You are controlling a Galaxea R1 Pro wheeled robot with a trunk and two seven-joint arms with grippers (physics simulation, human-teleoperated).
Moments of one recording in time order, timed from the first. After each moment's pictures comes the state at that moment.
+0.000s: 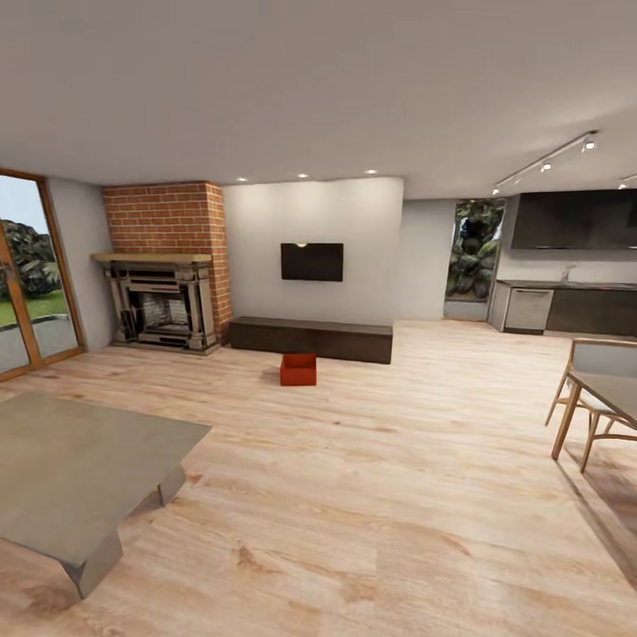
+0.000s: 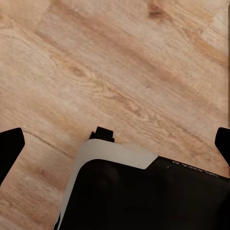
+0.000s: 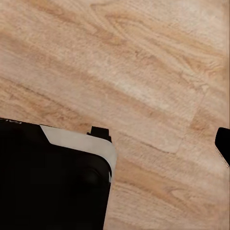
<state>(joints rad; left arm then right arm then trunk) -0.23 0.03 -0.11 0.00 0.42 0.00 0.05 -0.17 0.00 0.18 0.02 0.04 -0.12 -0.05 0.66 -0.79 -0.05</state>
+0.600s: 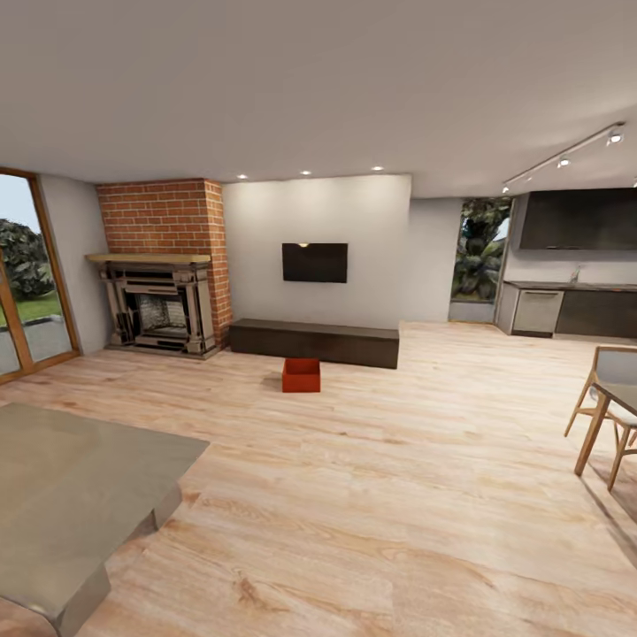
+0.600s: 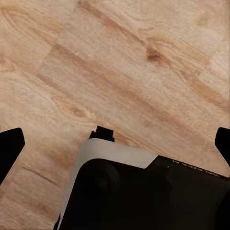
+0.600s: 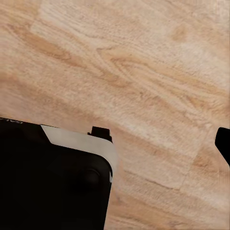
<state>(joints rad) -0.23 0.03 -0.10 0.00 0.42 0.00 0.05 -0.17 0.00 0.18 0.02 0.04 -0.12 -0.05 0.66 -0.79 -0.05</state>
